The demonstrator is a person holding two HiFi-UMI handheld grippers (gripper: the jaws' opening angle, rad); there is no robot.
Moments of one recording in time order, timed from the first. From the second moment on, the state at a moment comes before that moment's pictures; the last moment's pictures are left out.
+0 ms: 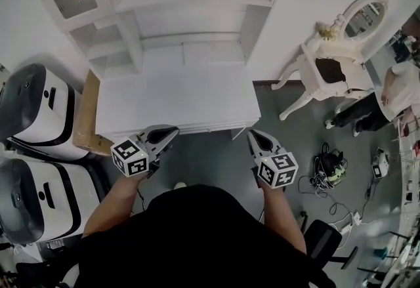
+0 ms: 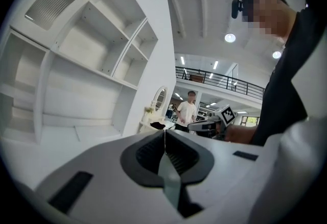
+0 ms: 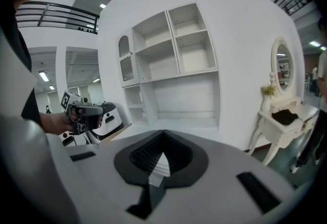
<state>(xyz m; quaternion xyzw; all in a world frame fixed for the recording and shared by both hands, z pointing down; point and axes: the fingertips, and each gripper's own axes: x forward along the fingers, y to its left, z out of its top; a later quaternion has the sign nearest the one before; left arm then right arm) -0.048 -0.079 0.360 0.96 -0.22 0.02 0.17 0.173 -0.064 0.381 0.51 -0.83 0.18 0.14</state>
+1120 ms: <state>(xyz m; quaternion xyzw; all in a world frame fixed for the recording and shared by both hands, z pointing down) -0.104 -0.103 0.397 0.96 -0.18 0.05 0.20 0.138 -0.075 0.439 0.56 -0.78 0.22 0.16</state>
